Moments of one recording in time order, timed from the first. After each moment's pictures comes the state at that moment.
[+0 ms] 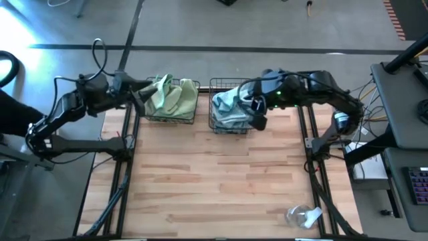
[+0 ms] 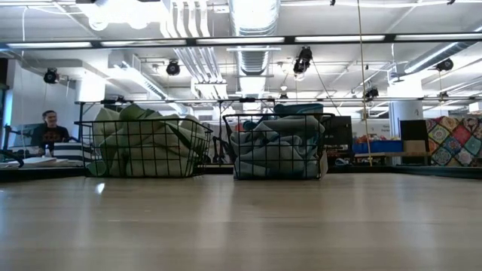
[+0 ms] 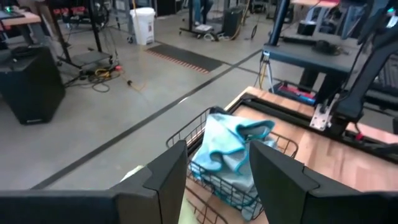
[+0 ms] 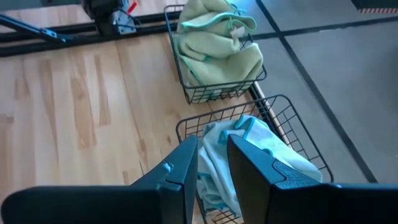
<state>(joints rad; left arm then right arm) 0.35 0.79 1.27 -0.73 -0.24 -0.11 -0.04 1.69 2.35 -1.41 0.26 0.11</state>
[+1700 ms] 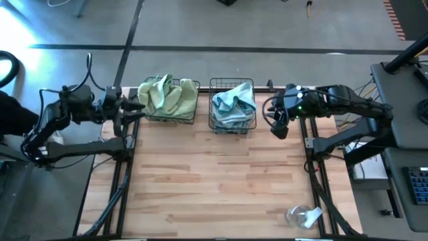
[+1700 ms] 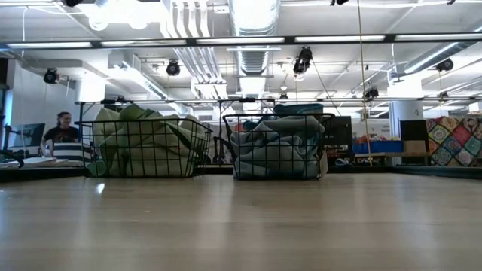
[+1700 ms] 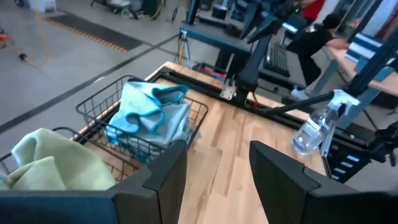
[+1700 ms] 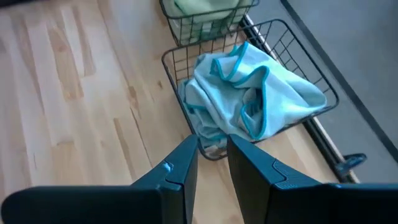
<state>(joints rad) 0.35 0.60 1.19 -0.88 0.12 -0.22 -0.04 1.26 1.67 -1.28 0.26 0.23</state>
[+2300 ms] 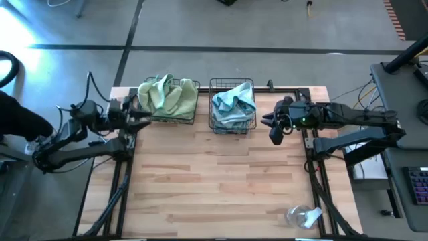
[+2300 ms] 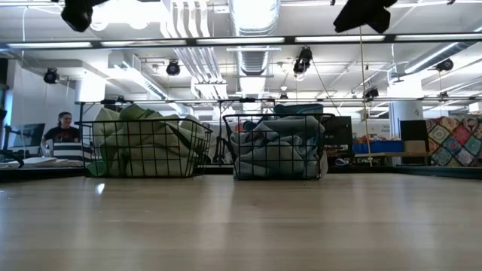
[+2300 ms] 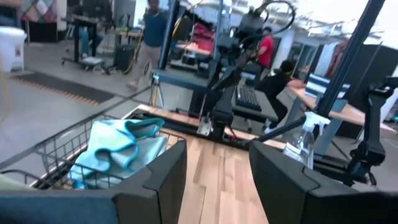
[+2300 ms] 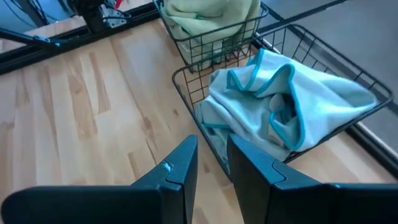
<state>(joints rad) 0.35 0.32 0.73 -0.43 0.21 -0.22 -0.04 0.98 1.11 -0.76 0.26 0.32</state>
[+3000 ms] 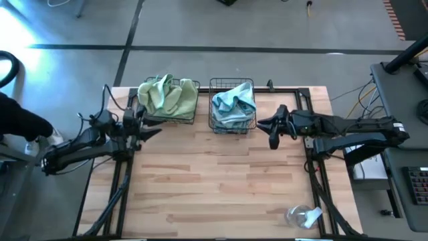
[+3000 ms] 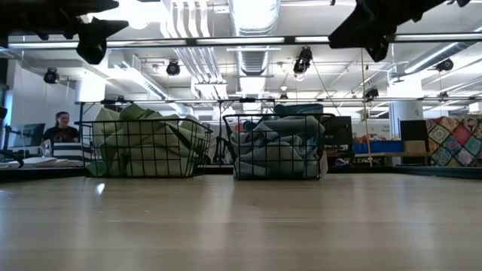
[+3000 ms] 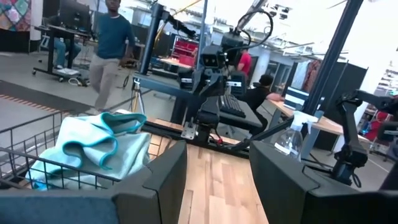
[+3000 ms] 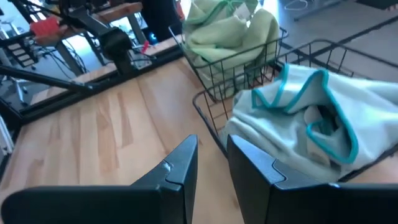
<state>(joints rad) 0.35 0.21 0.36 -0.06 0.28 -0.28 -0.04 0.82 0.70 -0.25 0.23 0.35</state>
